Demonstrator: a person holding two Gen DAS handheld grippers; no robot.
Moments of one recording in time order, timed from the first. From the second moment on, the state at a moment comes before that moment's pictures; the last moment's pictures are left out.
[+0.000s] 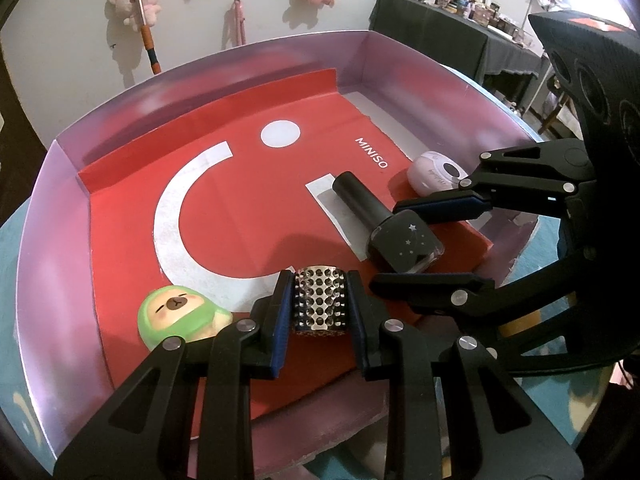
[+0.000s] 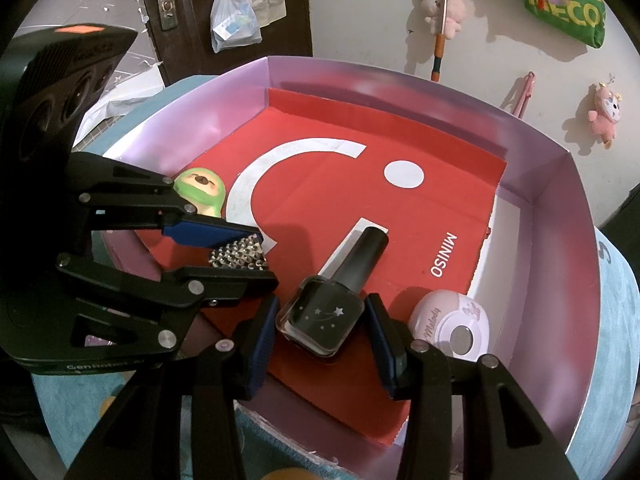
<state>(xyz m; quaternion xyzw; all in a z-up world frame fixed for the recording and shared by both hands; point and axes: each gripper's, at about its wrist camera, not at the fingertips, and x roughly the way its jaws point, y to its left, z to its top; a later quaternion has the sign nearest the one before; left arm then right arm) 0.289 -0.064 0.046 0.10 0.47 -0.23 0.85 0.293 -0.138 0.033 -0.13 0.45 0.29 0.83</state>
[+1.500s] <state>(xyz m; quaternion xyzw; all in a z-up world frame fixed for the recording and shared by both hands) 0.170 -0.031 0.143 0.05 0.31 -0.18 0.93 0.178 -0.189 0.146 -0.05 0.33 0.24 0.91</state>
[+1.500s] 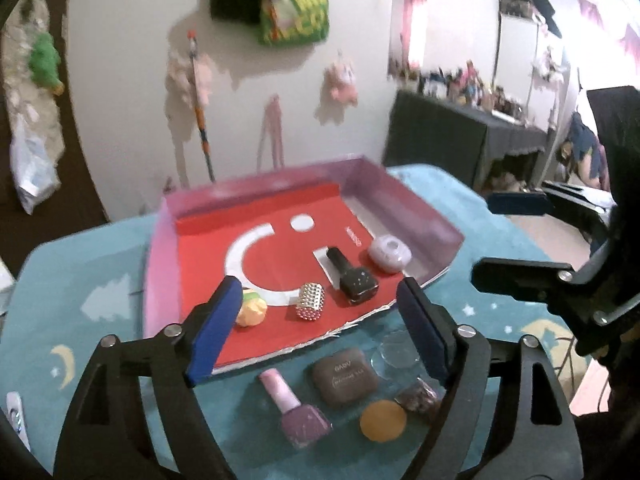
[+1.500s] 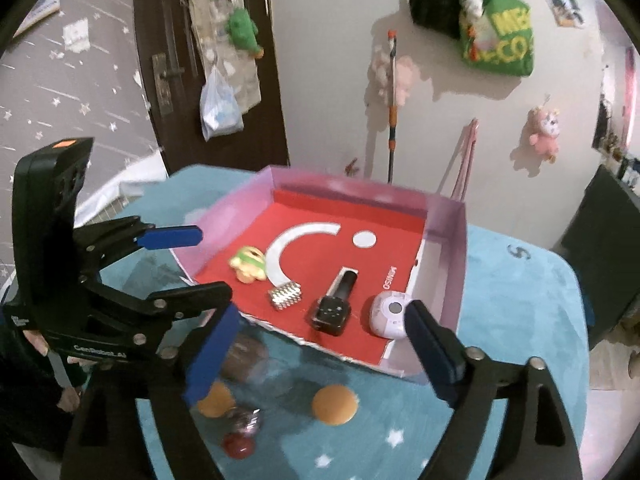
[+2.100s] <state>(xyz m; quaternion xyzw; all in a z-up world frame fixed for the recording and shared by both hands) 0.056 -0.003 0.125 -0.01 0.26 -0.12 0.96 0.054 -0.187 0.130 0.00 0.28 0.18 0.94</state>
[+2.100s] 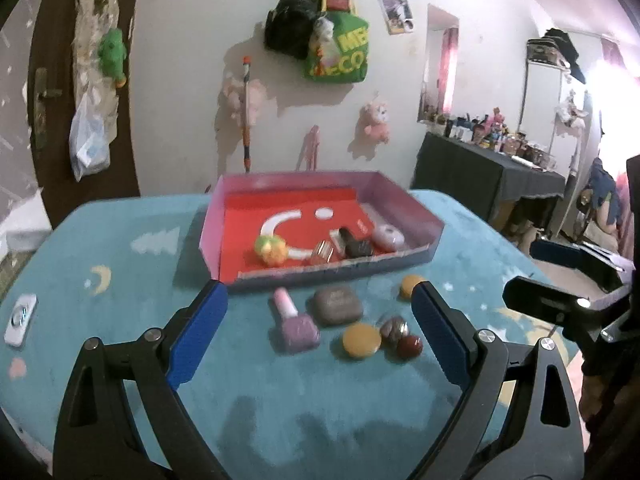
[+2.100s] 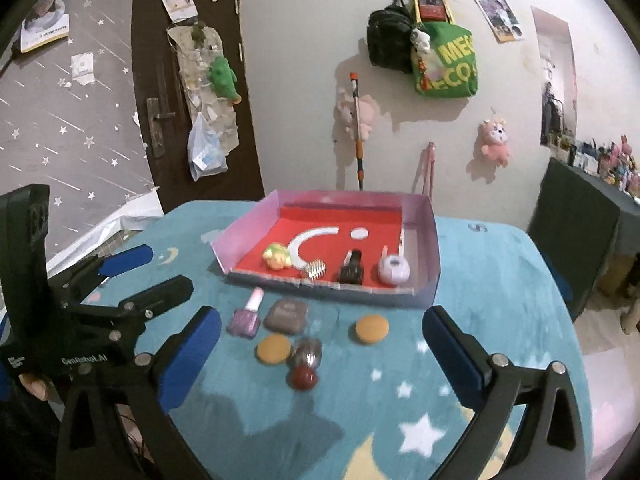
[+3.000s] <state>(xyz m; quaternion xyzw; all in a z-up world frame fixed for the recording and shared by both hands) 0.128 0.003 0.041 -0.02 0.40 -0.06 0.91 0.115 -0.175 0.029 0.01 0.40 0.15 0.90</state>
